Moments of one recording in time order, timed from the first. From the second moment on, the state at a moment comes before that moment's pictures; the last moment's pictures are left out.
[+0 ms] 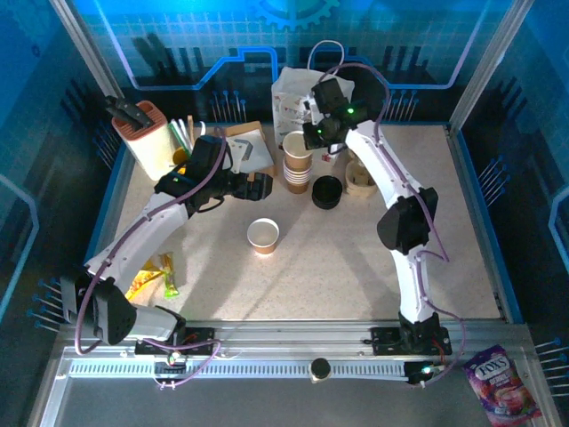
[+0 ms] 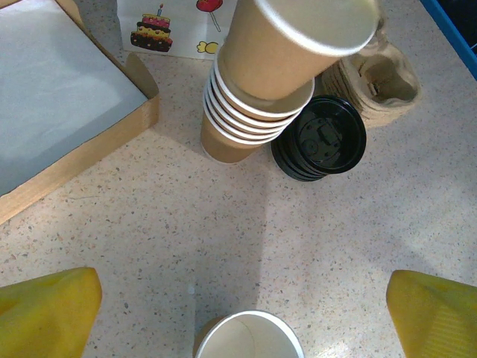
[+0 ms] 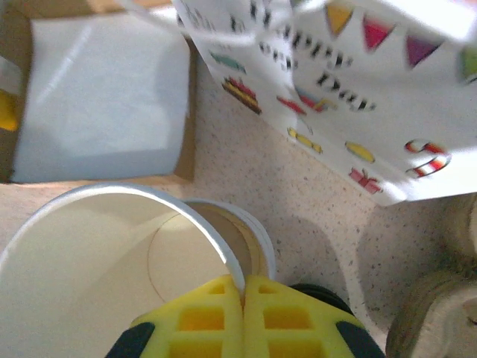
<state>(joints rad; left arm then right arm) -0.37 1.38 1.26 -0.60 0.21 -0.21 0.43 2.19 2.40 -1.11 -0.03 0.18</state>
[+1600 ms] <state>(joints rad) -0.37 1.24 1.17 -0.47 0.24 -0.38 0.62 1.47 0.95 -0.52 0.03 0.20</state>
